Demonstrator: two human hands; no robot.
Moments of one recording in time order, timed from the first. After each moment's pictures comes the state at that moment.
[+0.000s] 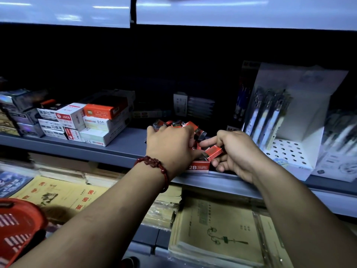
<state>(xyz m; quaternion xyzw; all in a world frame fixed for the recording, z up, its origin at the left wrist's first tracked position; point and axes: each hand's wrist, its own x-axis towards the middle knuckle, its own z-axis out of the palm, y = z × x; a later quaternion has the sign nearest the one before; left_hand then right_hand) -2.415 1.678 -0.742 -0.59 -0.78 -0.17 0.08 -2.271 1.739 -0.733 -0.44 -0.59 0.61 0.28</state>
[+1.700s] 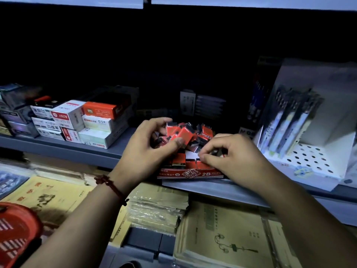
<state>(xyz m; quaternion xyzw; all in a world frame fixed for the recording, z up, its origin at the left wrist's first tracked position) -2.493 1.656 -0.776 -0.53 -0.62 -0.55 -0.17 -2.282 1.743 -0.752 -0.34 -0.86 0.28 0.26</state>
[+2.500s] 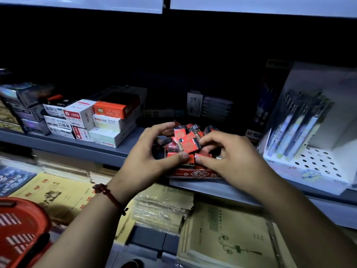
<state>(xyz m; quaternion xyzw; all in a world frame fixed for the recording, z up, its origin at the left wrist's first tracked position) -2.495 1.632 -0.780 -0.54 -0.60 -0.54 -0.20 -2.298 1.723 -0.741 -0.36 -0.85 0.29 0.26</state>
